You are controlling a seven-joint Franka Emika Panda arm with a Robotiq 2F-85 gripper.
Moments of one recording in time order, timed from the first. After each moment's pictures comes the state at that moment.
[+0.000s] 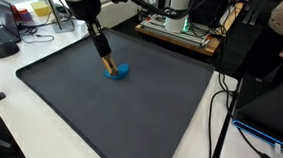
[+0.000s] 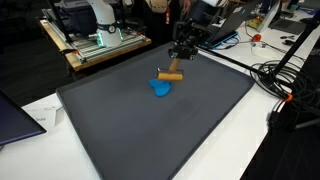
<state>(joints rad) 0.11 0.56 -0.05 -1.40 -0.17 1.71 0.58</state>
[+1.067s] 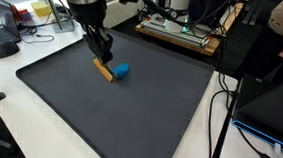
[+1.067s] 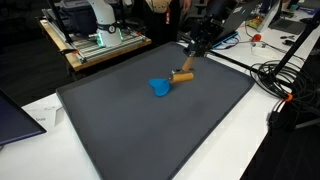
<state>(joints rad) 0.19 0.63 -0.05 -1.28 -0.25 1.71 0.41</state>
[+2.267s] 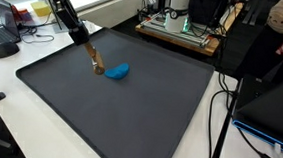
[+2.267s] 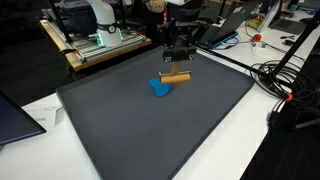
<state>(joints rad) -0.08 0.55 -0.08 -1.34 0.15 1.74 0.43</state>
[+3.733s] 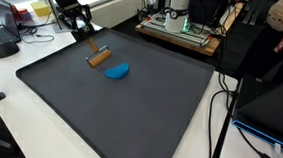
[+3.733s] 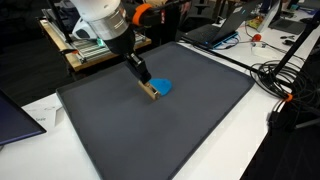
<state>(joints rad) -0.20 0.45 -0.23 -1.72 0.42 1.92 1.03</state>
